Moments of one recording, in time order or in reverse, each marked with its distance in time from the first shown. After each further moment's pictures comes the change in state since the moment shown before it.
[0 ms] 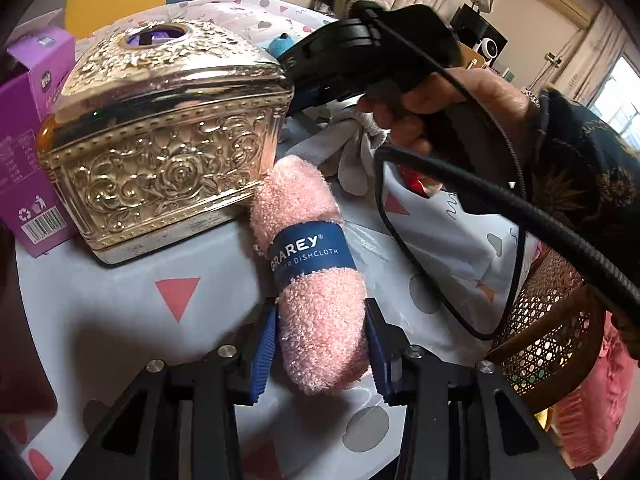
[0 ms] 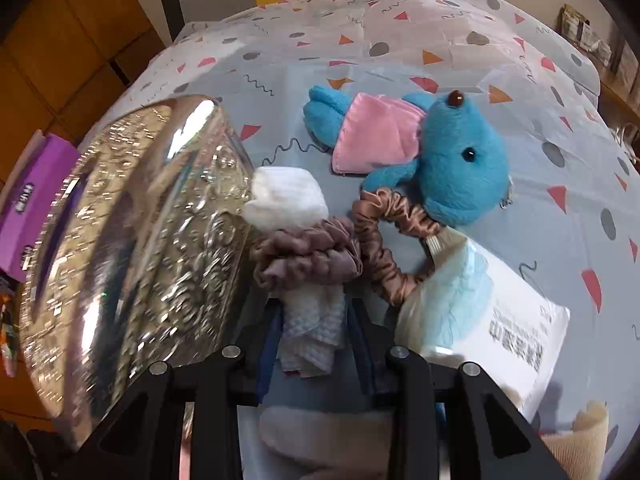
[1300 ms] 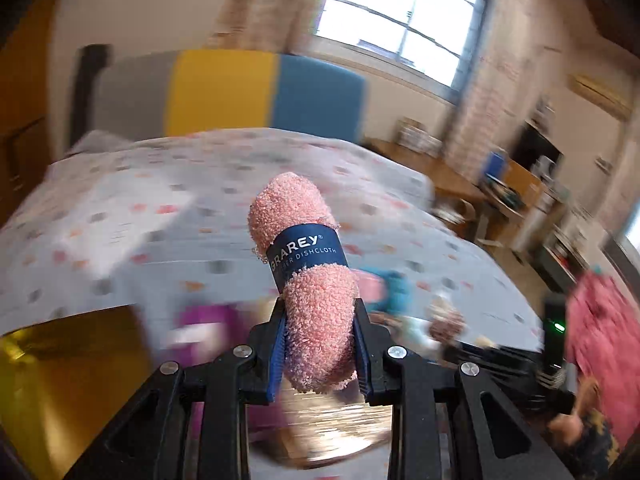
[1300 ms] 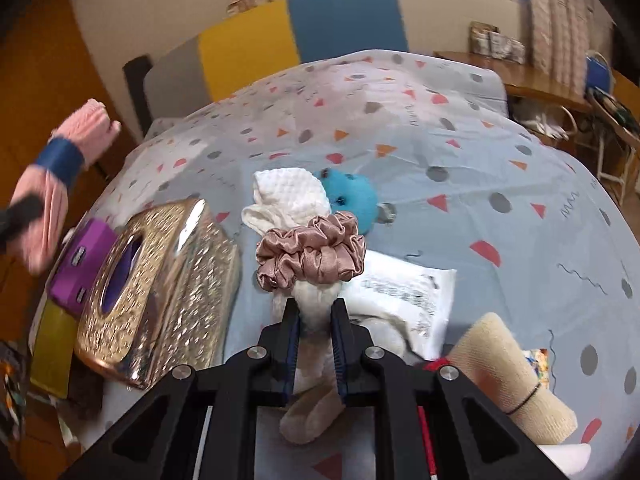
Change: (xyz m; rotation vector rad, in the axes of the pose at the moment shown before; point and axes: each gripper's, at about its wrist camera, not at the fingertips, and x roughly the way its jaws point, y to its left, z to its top) left arm -0.135 0.100 0.140 -0.212 -0.415 0.244; right arm -0.106 -0.023 -0.059 0.169 -0.298 -0.077
